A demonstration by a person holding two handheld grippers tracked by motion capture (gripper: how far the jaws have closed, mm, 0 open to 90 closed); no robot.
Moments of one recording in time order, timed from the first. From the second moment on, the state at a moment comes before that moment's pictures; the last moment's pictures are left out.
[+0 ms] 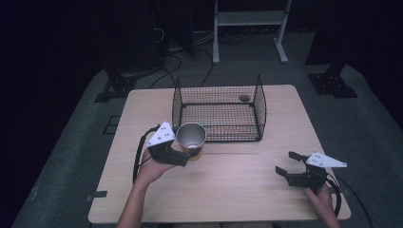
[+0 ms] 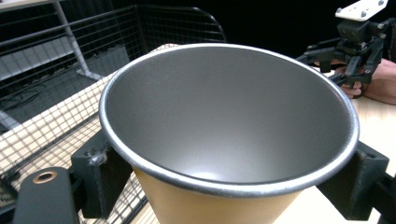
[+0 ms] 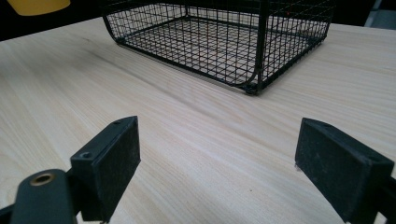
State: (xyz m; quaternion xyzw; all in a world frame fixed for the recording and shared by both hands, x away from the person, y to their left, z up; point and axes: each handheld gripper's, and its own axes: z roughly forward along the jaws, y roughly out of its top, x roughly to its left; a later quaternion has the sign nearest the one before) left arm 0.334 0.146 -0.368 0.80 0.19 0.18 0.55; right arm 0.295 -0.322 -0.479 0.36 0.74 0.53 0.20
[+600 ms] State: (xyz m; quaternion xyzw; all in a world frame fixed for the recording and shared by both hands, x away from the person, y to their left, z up) left arm 0.358 0.121 -0.347 0.80 0.17 0.17 0.55; right arm 0.295 -0.322 -0.479 0.36 0.74 0.53 0.20
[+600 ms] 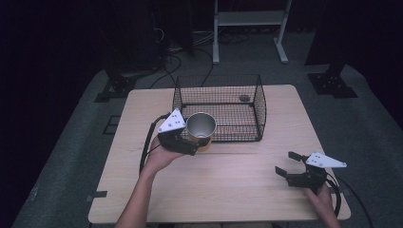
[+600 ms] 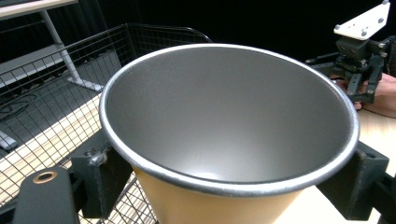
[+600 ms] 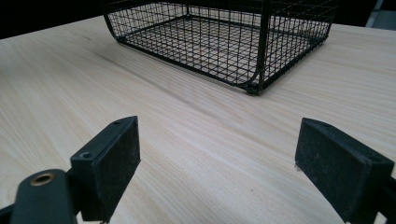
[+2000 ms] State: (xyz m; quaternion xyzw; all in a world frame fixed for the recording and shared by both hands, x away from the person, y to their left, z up) left arm 0.438 0.080 -0.322 0.80 0.19 0.15 0.55; right arm 0.296 -0.324 -0.479 0.36 0.74 0.53 0.20
